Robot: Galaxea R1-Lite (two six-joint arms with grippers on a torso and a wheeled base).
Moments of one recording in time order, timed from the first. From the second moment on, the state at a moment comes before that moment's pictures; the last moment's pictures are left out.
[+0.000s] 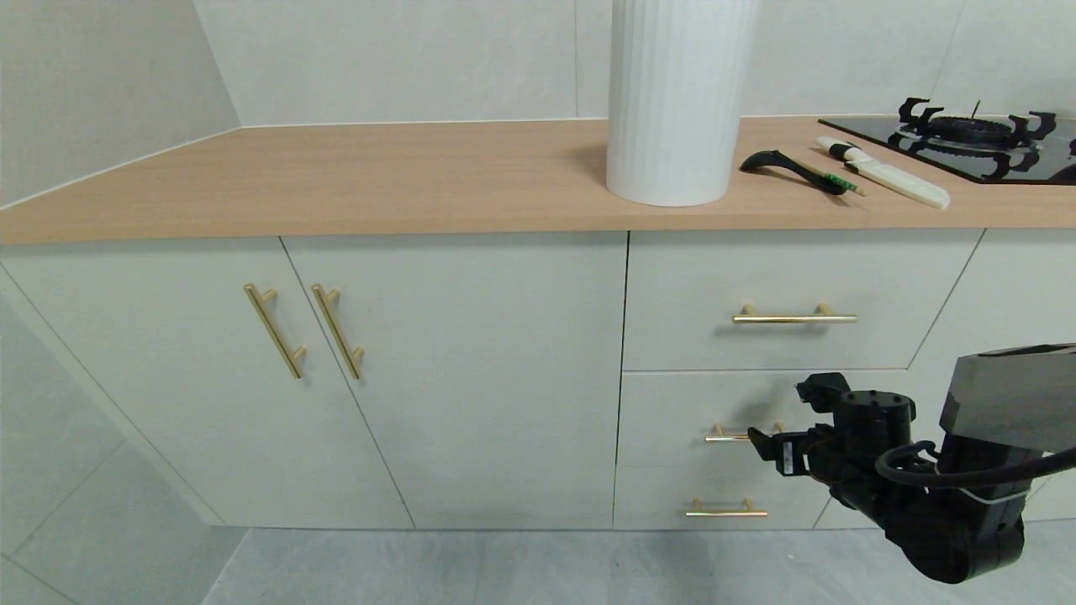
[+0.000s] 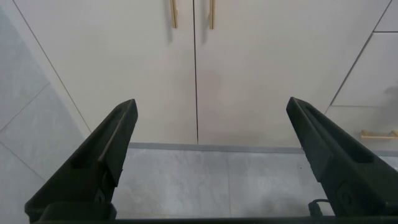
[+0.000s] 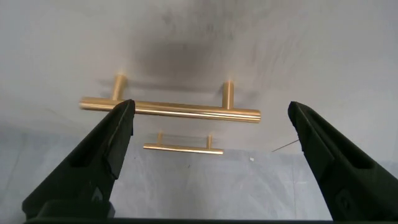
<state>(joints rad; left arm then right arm) -0.01 0.00 0.00 0.00 0.04 0.00 0.21 2.30 -0.57 -1.32 -0.17 0.04</state>
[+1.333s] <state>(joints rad) -0.01 0.00 0.00 0.00 0.04 0.00 0.21 2.52 -0.70 -1.48 -0.28 0.06</state>
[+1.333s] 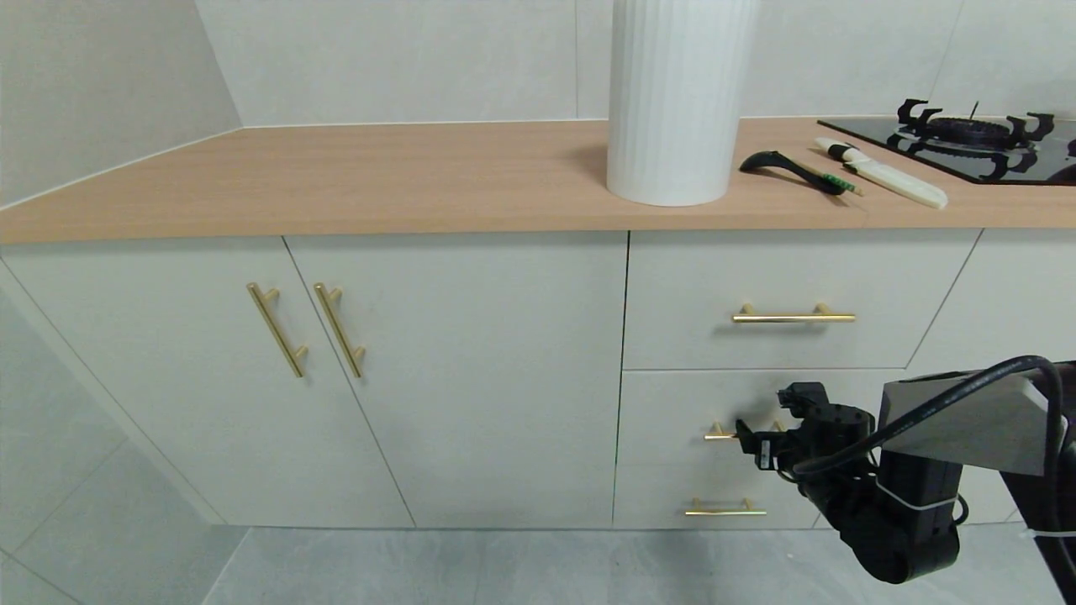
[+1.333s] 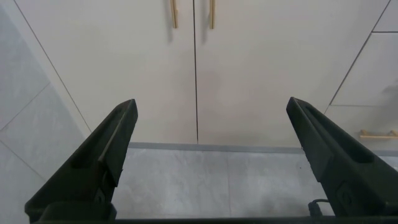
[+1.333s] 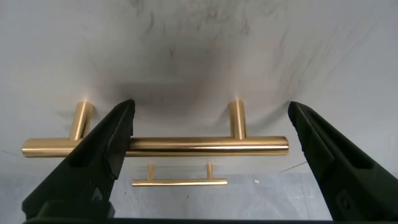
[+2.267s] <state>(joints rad) -0.01 0.00 0.00 0.00 0.04 0.00 0.21 2.50 -0.65 -1.46 -0.27 0.05</state>
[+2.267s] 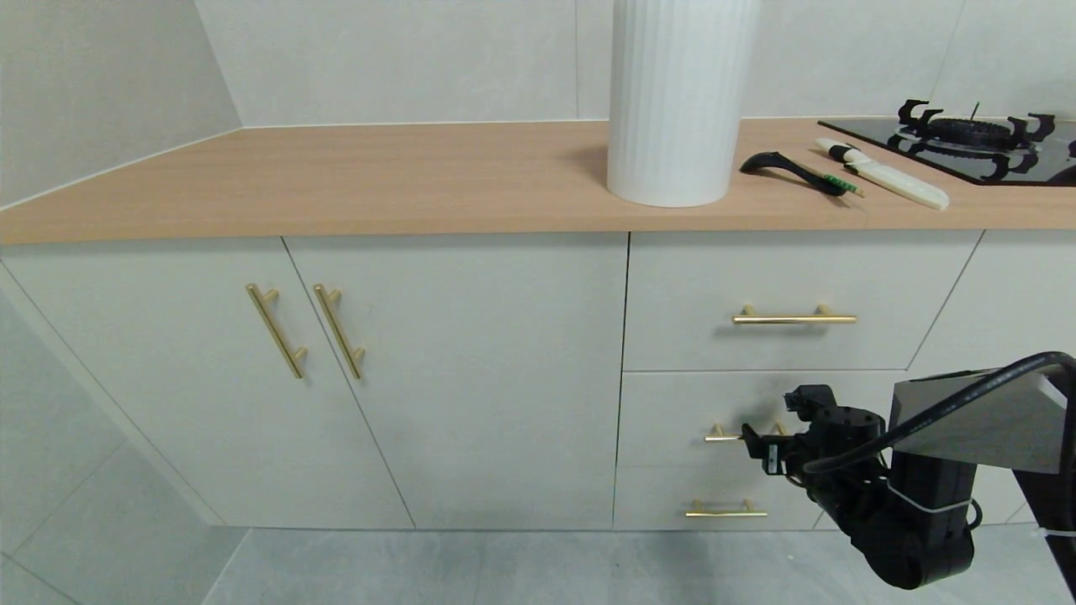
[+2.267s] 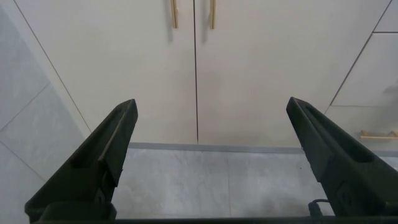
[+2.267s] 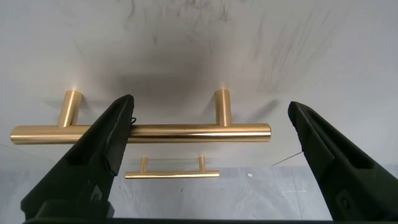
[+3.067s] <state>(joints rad) -0.01 0.00 0.00 0.00 0.04 0.00 0.21 2.47 -0.60 -1.36 -0.24 0.04</state>
